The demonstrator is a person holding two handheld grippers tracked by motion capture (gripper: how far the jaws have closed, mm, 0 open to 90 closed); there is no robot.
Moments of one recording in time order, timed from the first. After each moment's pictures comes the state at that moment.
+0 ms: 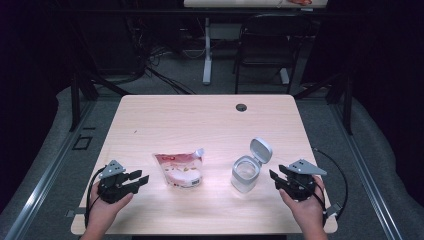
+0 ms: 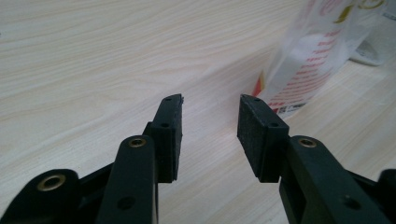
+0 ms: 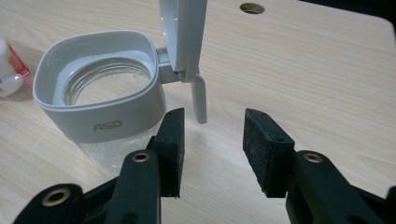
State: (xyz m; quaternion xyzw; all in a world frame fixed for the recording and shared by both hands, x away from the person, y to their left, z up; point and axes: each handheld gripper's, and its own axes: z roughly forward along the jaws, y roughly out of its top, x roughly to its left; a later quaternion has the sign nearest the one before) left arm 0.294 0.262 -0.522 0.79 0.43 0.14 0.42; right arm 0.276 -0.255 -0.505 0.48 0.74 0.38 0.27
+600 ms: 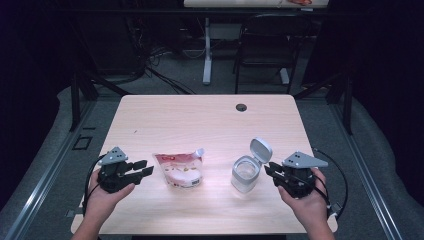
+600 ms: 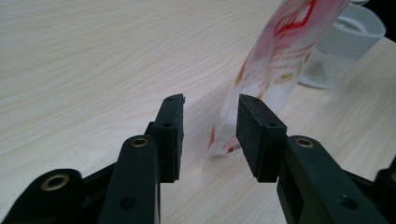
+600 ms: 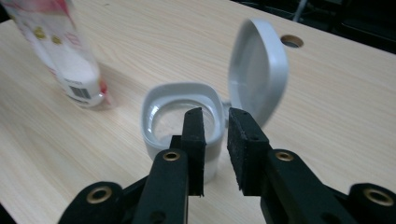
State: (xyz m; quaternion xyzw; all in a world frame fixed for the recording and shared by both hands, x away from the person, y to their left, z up) left arm 0.301 0.239 -0.462 0.80 0.38 0.12 0.43; right arm 0.266 -0.228 -0.444 0.41 0.78 0.40 0.23
